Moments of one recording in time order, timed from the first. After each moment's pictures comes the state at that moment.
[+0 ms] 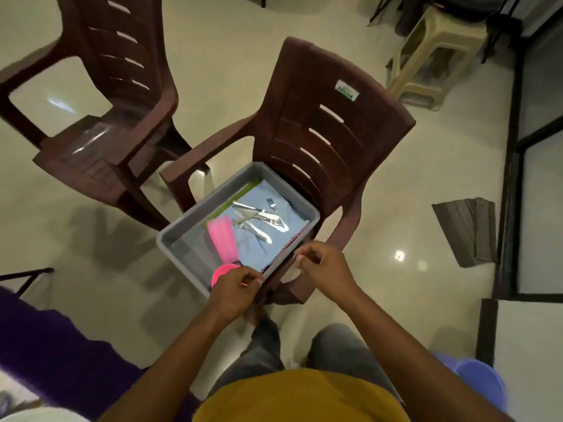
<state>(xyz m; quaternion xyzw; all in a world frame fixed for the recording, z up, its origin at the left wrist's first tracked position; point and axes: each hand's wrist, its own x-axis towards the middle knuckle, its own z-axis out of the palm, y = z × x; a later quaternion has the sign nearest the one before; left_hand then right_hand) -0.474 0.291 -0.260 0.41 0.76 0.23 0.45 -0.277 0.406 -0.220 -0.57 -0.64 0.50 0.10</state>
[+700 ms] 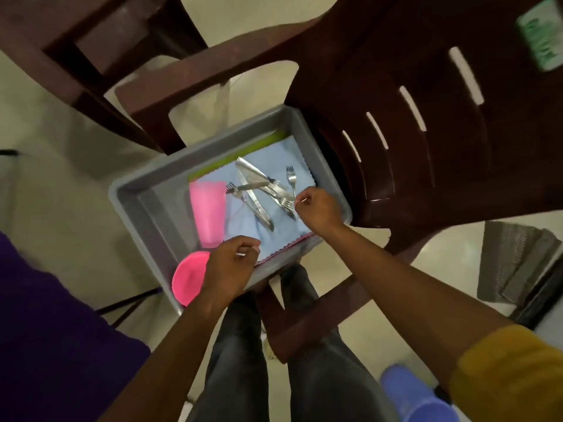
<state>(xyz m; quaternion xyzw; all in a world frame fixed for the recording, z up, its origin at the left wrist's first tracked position) -0.476 0.413 -0.391 0.10 0.81 0.31 0.48 -0.384 0.616 -0.448 -0.55 -0.70 0.44 -0.14</state>
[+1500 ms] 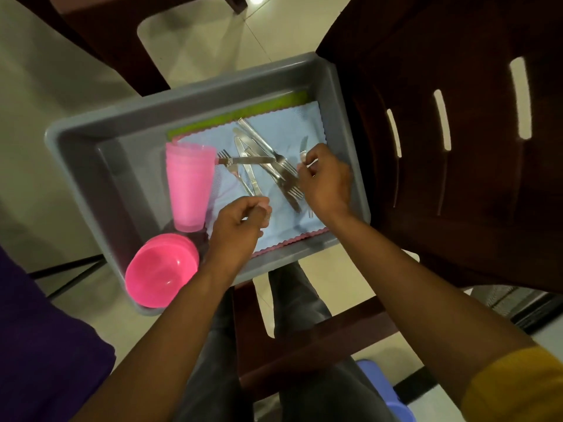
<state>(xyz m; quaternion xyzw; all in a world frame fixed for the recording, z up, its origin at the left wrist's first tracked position) -0.475 0.476 -0.460 -0.09 0.76 0.41 0.50 -0.414 0.643 -0.516 -0.49 -0.80 0.35 -0.08</state>
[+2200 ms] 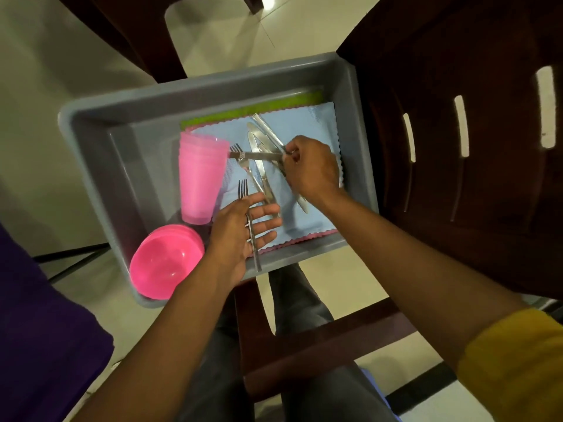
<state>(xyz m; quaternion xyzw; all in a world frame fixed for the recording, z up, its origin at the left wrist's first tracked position) -0.479 0.464 -0.457 -0.32 0.58 0.54 0.51 -0.459 0.631 -0.528 -0.39 -0.84 0.34 -0.15</state>
